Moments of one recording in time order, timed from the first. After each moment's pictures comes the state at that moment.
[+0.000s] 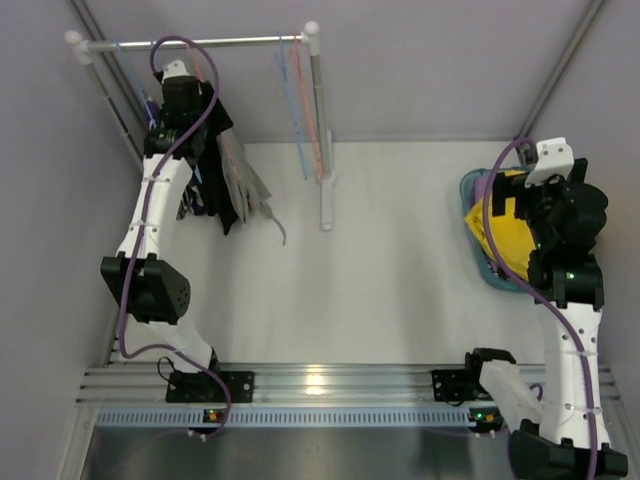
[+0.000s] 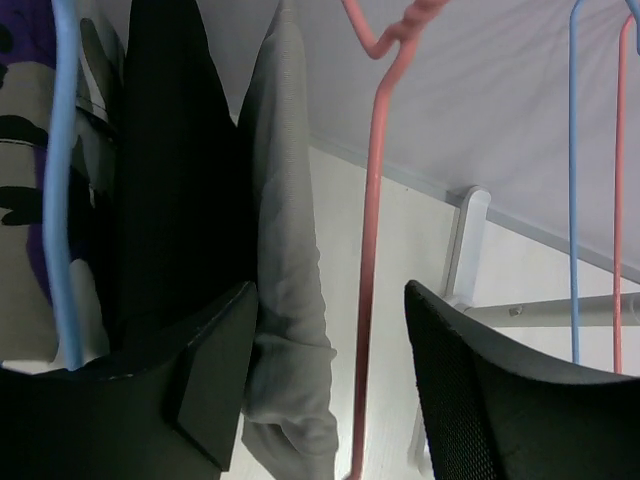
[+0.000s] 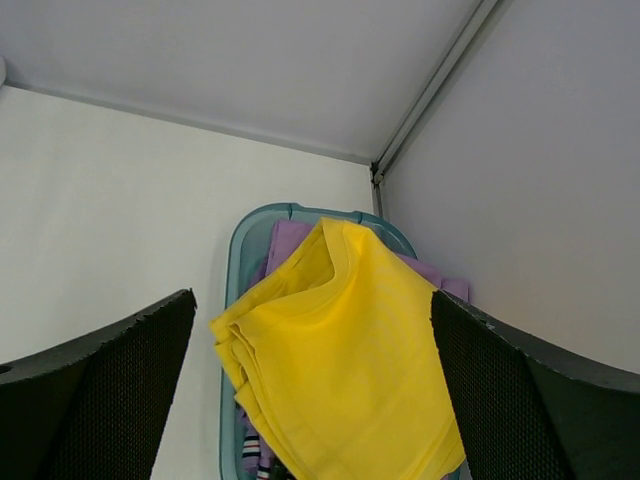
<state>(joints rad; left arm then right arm) -0.09 1.76 1.96 -0.59 -0.20 -0.43 -0.11 0.82 1.12 -0.41 -0.05 -0.32</state>
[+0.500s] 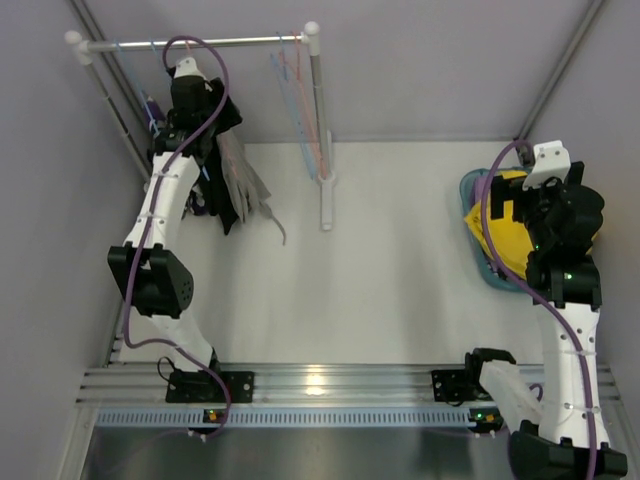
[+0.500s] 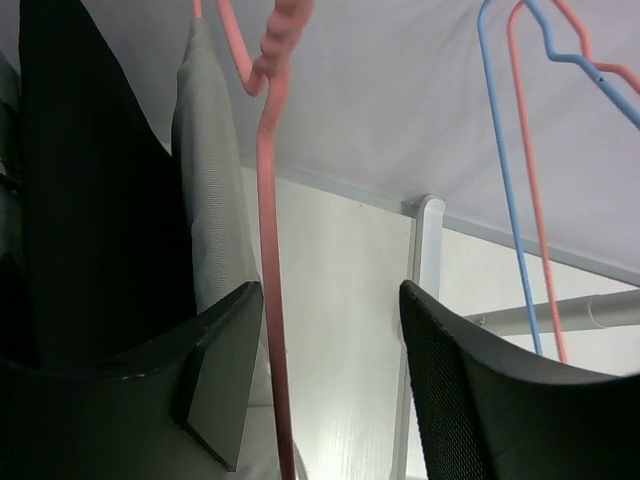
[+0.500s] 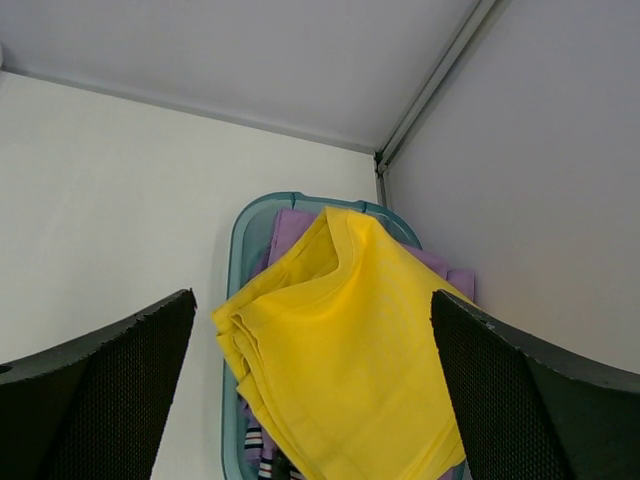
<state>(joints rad) -0.08 1.80 1.91 -0.42 -0.09 -0.42 -0.11 0.81 1.09 -0.41 -0.05 -0.32</state>
